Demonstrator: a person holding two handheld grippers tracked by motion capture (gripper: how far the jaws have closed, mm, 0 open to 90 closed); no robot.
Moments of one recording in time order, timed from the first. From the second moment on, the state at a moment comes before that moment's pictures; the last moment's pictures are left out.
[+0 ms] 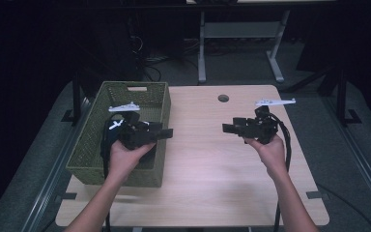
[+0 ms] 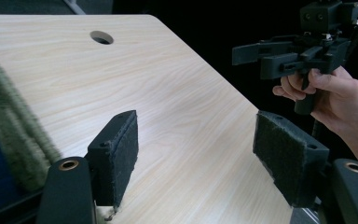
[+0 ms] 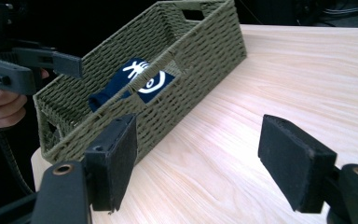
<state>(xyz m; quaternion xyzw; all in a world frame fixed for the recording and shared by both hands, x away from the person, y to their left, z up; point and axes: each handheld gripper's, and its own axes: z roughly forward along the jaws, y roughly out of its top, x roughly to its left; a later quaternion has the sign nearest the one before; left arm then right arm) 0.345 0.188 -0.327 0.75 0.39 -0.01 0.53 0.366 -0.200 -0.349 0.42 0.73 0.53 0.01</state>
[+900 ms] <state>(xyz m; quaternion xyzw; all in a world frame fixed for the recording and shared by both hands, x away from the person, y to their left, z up) 0.327 0.122 -0.340 0.77 0.36 -0.02 0.53 0.343 -0.259 -0.364 0.46 0.72 0.52 0.03</state>
